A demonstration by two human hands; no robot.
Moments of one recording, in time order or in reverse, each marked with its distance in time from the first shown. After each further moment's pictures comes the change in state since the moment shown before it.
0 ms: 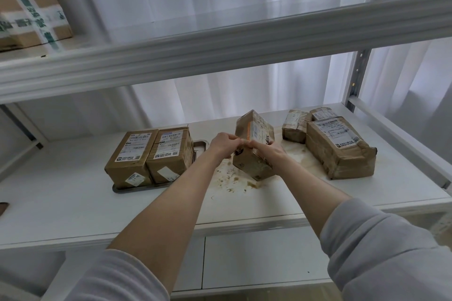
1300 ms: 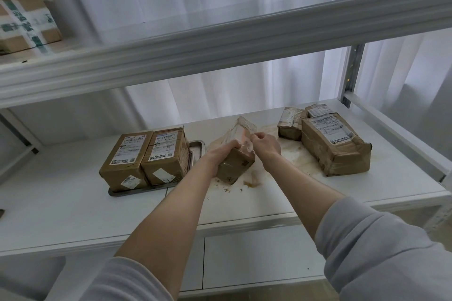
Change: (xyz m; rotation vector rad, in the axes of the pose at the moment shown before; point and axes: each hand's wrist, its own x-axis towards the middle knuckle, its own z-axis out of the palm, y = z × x) left_hand -0.010 -0.008 0.010 -0.280 -0.100 -0.321; right_hand -0.009 -0.012 0.004 -0.146 0.140 -0.133
